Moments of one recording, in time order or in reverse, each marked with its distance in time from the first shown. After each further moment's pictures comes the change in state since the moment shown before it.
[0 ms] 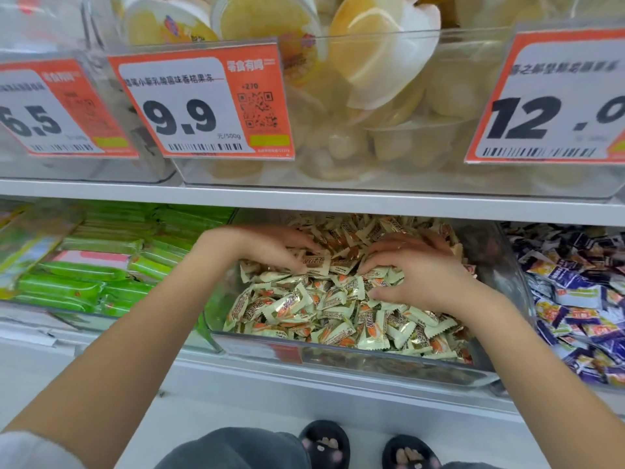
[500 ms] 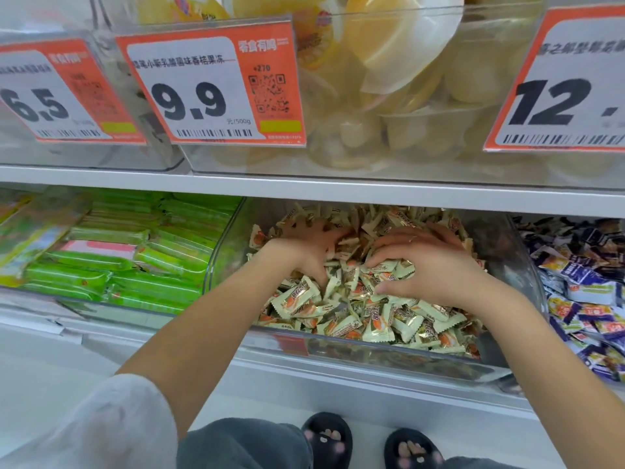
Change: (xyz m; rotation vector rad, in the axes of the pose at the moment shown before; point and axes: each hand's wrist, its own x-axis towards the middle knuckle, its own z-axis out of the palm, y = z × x) left_hand 0.058 0.021 0.035 0.260 0.173 -0.130; right_hand -0.001 0.003 0.000 0.016 0.026 -0.024
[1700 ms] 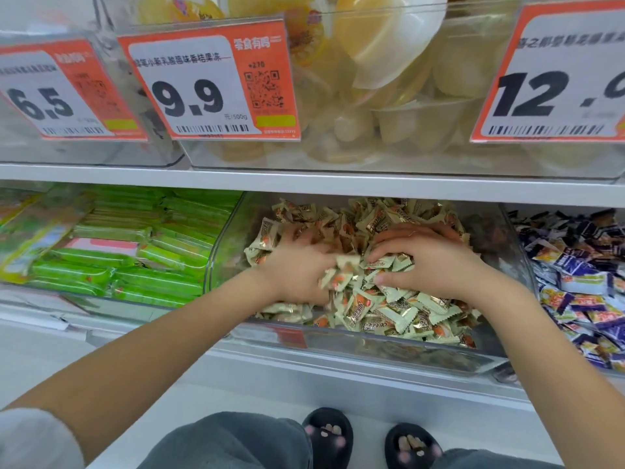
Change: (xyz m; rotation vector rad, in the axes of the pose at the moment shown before) left_hand -0.052 0.004 0.022 0.176 0.294 0.267; right_hand -0.003 0.005 -0.001 0.060 -0.003 -0.005
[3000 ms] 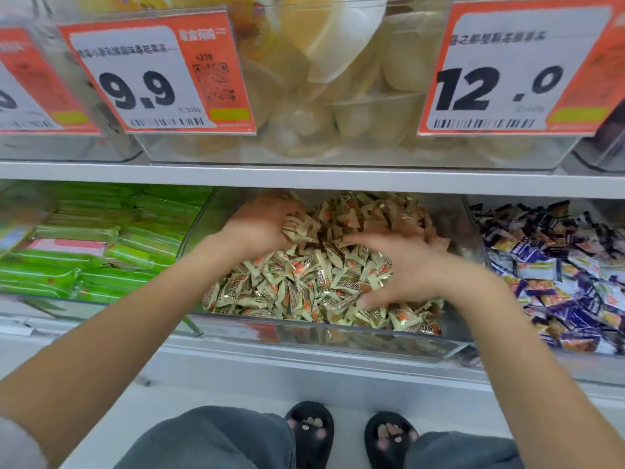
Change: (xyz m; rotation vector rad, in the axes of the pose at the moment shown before) left_hand 0.014 -0.016 -0.037 -0.371 0.188 -0.334; right_hand -0.023 -0.019 -0.021 0.099 -0.373 0.255
